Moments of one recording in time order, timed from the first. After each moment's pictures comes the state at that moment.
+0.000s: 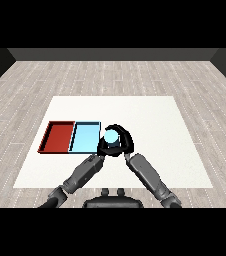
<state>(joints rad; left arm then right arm) -0.51 0.00 -0.62 -0.93 0.69 0.40 -0.62 -0.42 -0.02 0.50 -1.45 -0.25 -0.45 -0.17</state>
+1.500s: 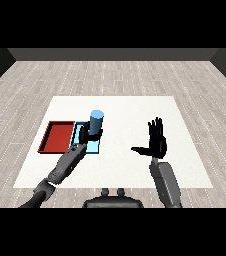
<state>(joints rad) -0.61 0.21 -0.45 -0.85 0.56 0.45 -0.51 -0.13 -0.07 0.14 -1.68 -0.39 -0.22 -0.27</state>
